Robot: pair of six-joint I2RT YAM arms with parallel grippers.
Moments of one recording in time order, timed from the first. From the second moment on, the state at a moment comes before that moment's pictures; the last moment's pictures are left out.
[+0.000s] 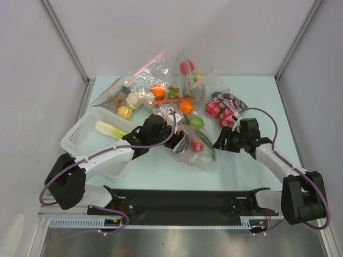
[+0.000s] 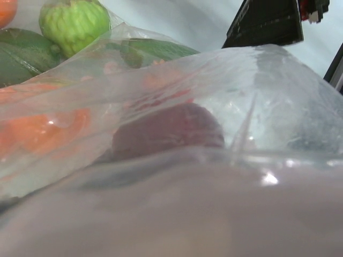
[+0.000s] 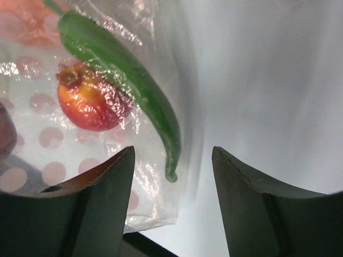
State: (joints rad) left arm -0.76 1.36 0.84 -0.02 0.29 -0.12; right arm 0.19 1.21 0.63 -0.27 -0.37 0.39
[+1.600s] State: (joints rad) left arm -0.64 0.94 0.78 -0.24 0.19 -0.14; right arm 0.23 1.42 0.65 -0.27 -0.35 0.38
